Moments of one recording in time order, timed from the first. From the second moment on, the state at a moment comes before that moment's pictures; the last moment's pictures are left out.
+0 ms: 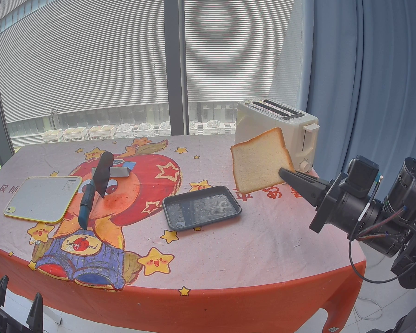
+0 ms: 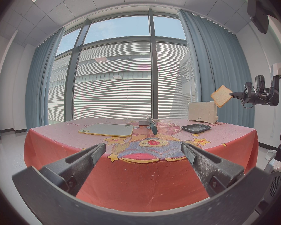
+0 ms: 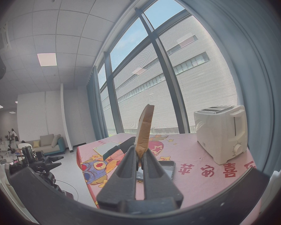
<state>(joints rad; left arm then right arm) -0.01 0.02 -0.02 0.00 0.02 -0.01 0.65 1.62 -0.43 -1.26 0.13 0.27</state>
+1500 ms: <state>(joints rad) -0.01 0.02 -0.02 0.00 0.02 -0.01 0.45 1.62 -0.36 -1.27 0.25 -0.04</state>
